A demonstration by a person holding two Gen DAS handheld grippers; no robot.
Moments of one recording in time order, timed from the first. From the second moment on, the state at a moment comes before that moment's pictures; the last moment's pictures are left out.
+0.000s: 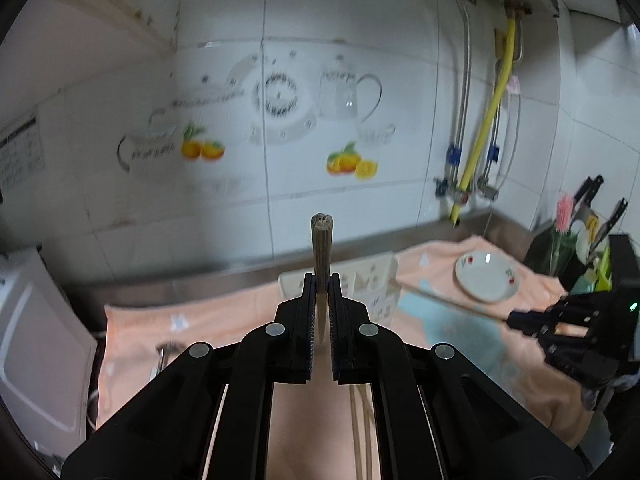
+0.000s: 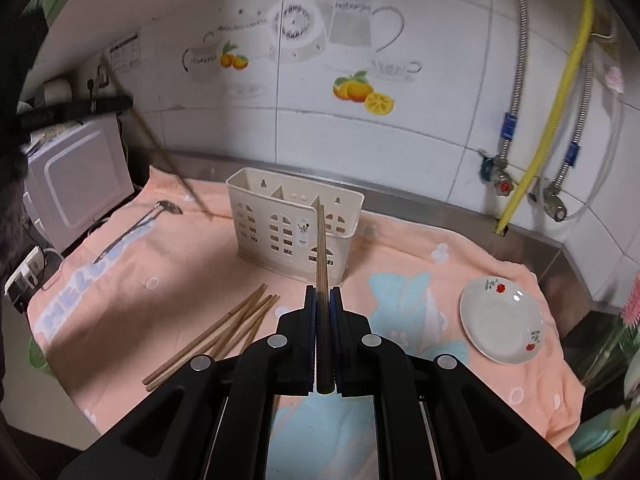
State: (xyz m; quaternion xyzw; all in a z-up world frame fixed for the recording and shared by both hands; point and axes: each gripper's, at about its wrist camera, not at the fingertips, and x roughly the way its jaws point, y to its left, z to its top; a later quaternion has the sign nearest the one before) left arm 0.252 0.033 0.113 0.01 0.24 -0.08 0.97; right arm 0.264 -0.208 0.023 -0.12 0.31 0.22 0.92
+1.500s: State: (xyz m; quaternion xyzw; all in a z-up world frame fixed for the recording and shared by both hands) left arm 0.393 0.046 0.054 -0.02 0.33 -0.07 0.94; right arm 0.432 -0.186 0.055 -0.05 0.45 0.24 0.86
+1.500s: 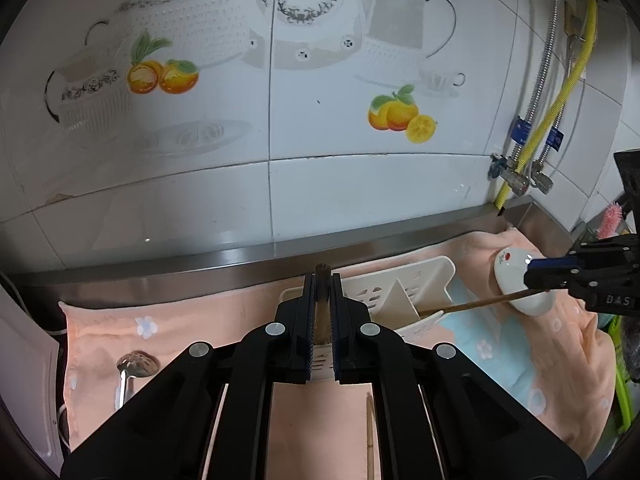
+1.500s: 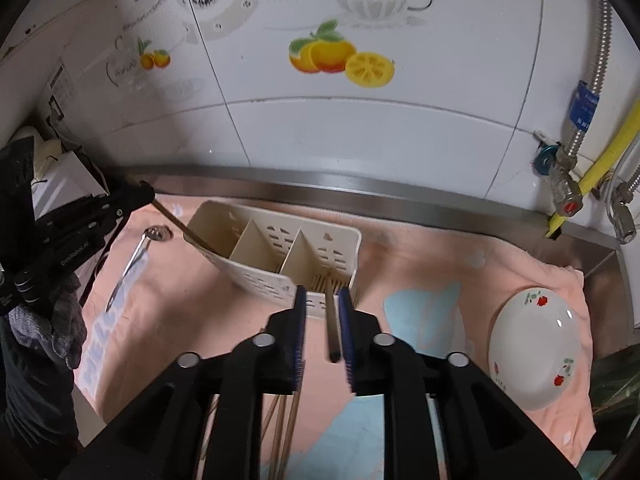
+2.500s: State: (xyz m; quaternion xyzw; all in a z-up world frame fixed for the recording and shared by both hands) left arm 0.240 0.056 0.012 -0.04 0.32 -0.06 0.94; right arm 0.239 -0.216 -0.023 -0.08 0.33 0.21 0.92
